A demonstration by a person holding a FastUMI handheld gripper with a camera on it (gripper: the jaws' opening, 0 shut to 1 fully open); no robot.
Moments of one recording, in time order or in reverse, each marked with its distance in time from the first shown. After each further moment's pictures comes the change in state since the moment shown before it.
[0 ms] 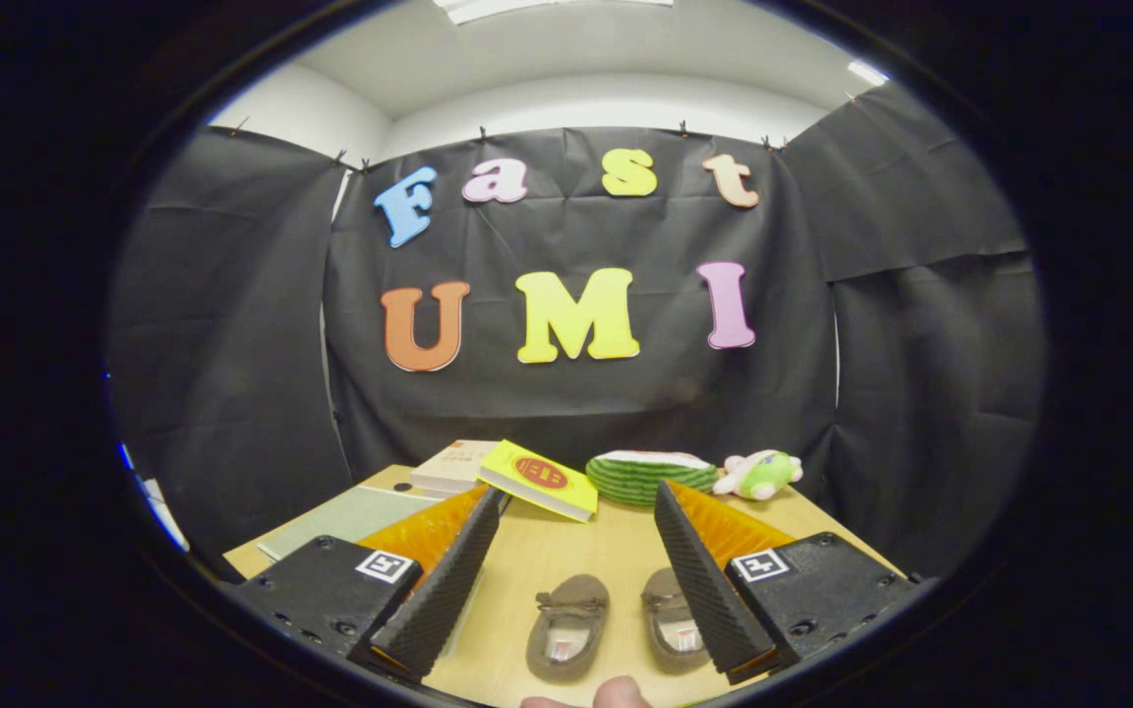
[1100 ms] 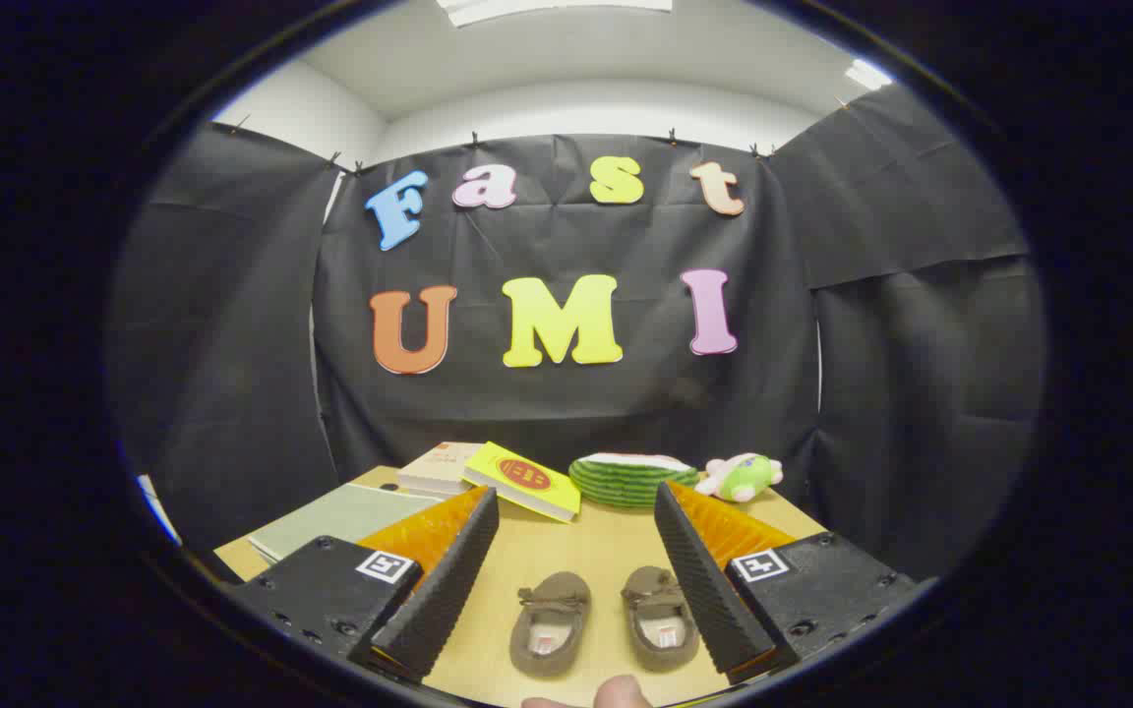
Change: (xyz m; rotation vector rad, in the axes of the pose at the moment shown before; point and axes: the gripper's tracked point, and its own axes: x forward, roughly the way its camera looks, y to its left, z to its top) arm -0.016 -0.022 -0.004 -0.014 -0.018 -0.061
